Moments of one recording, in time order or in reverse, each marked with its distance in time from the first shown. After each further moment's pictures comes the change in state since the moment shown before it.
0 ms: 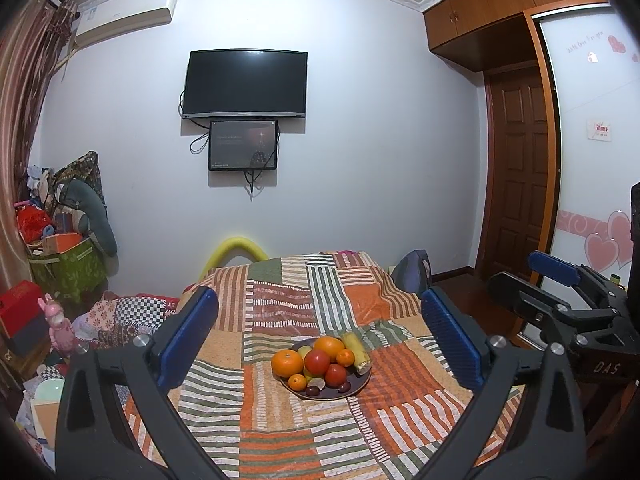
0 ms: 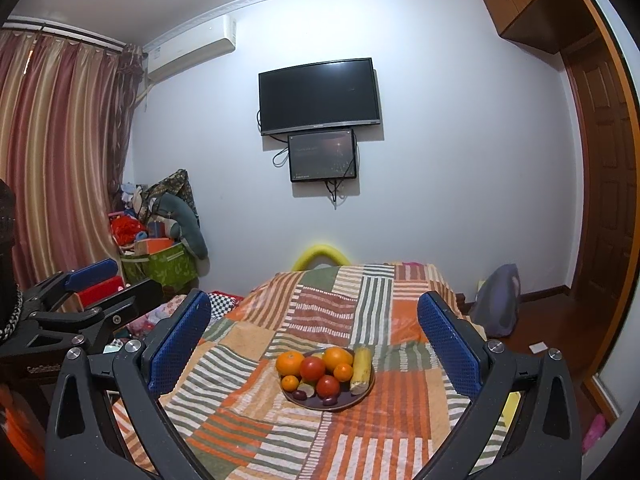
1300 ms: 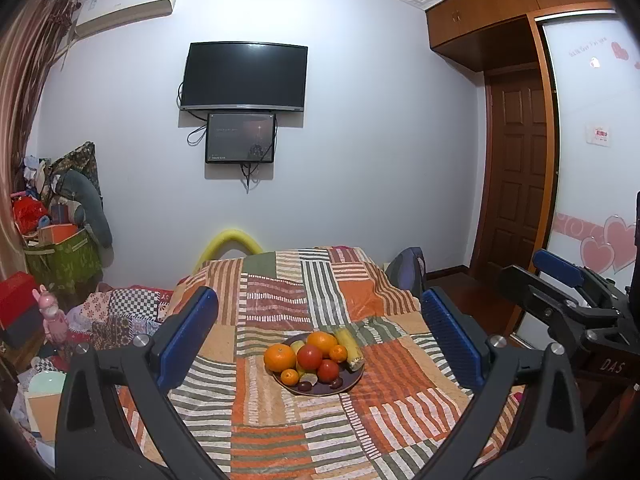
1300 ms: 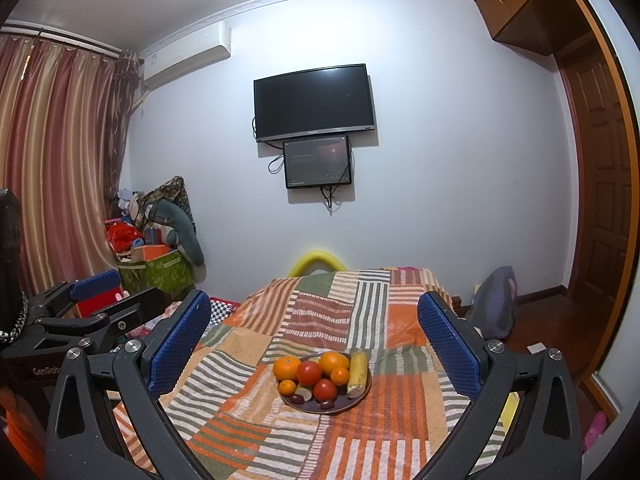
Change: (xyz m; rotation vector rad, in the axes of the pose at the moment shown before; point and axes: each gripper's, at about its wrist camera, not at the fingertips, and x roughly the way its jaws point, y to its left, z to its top) left arm 0.002 -0.001 0.002 -0.026 0.020 -0.017; right arm -0.004 -0.002 0.002 0.010 -0.022 -0.014
